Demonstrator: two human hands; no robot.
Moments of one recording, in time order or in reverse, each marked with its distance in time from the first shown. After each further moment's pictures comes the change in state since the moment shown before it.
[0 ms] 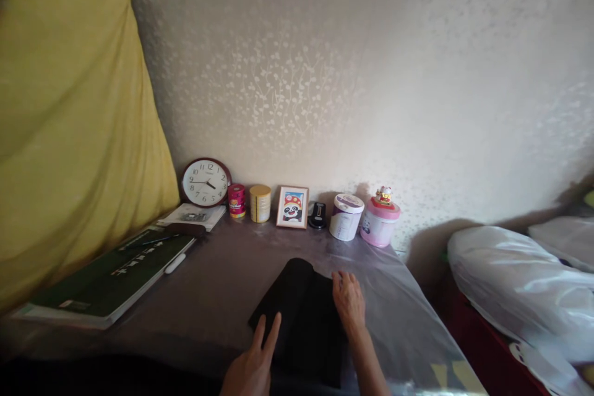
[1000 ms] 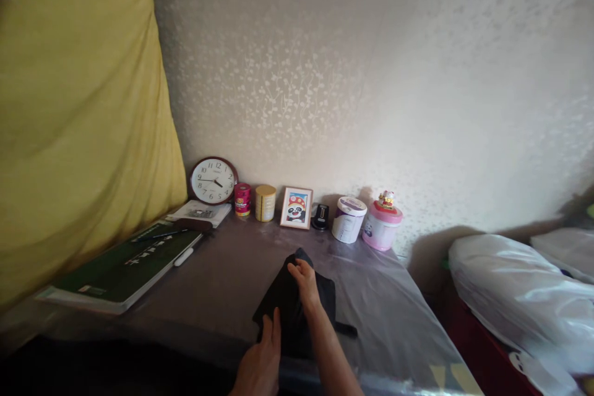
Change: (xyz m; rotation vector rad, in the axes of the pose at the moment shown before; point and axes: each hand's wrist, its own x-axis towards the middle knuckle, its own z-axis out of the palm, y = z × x) left_hand -0.002 0.013 0.005 0.131 0.153 -0.028; right_hand 0.008 -0.123 0.014 1.236 -0.353 0.408
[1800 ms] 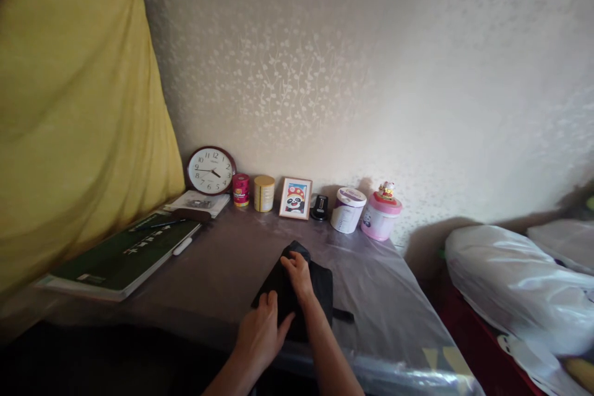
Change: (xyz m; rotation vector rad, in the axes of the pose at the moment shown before) left_hand 0.008 -0.004 -0.026 -0.219 0.204 -0.056; right_hand 0.011 0.025 0.004 -0.231 0.003 -0.010
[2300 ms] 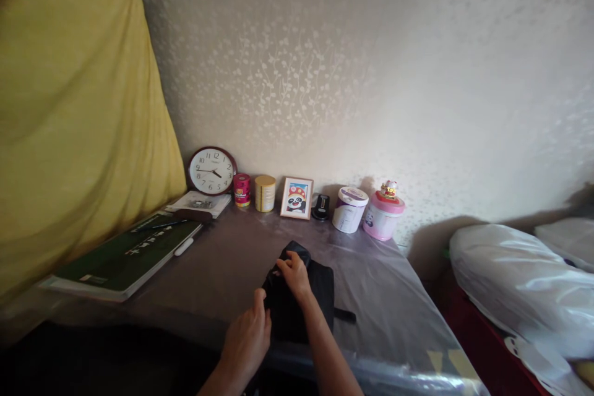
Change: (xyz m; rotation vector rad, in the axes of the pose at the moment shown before) left_hand -0.003 -0.020 -0.001 0.026 -0.027 -0.036; right_hand 0.002 0.001 0.007 -0.205 -0.093 -0.078
